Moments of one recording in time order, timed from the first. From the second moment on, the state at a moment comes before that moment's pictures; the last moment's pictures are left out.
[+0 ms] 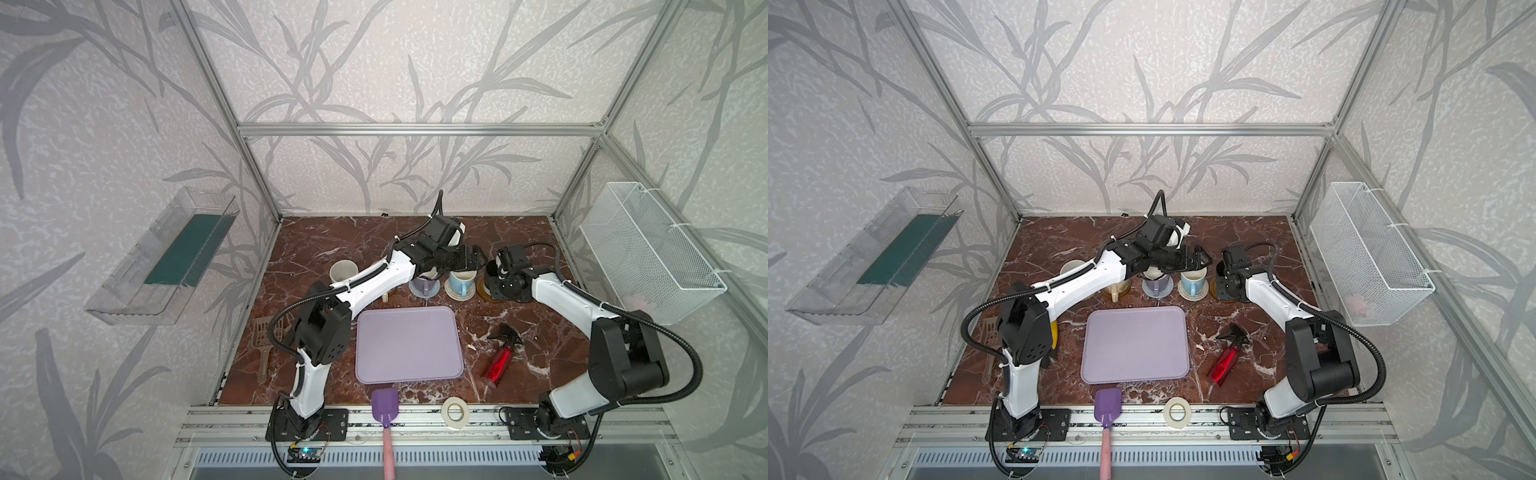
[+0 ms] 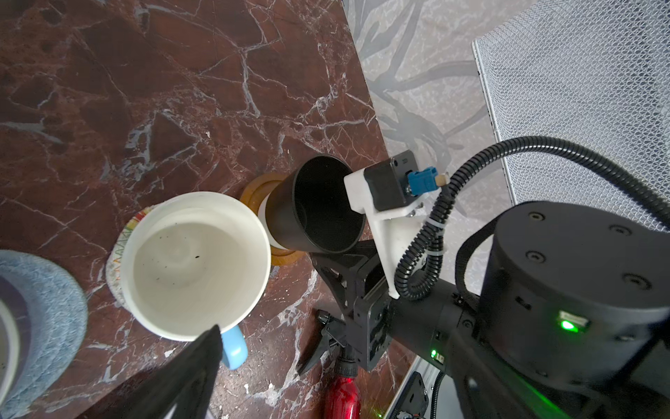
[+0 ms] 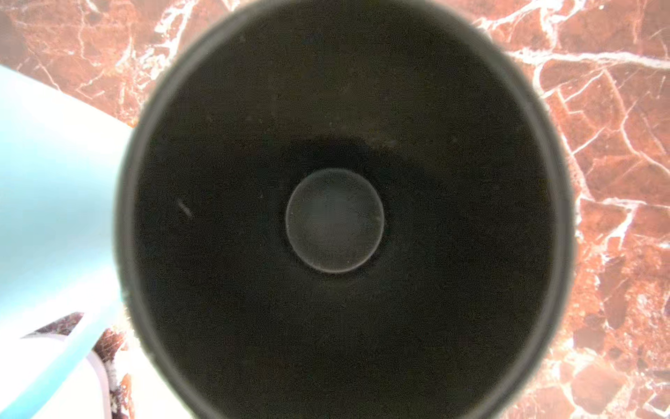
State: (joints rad) left arm -0.77 1.99 1.76 -0.41 0.36 -0.72; right arm 0.23 1.55 1.00 -0.58 0.11 0.22
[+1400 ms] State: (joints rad) left arm -0.76 1.45 1.30 -0.39 0.05 -0.53; right arm 0.23 1.02 0.88 -0.61 0.10 0.27
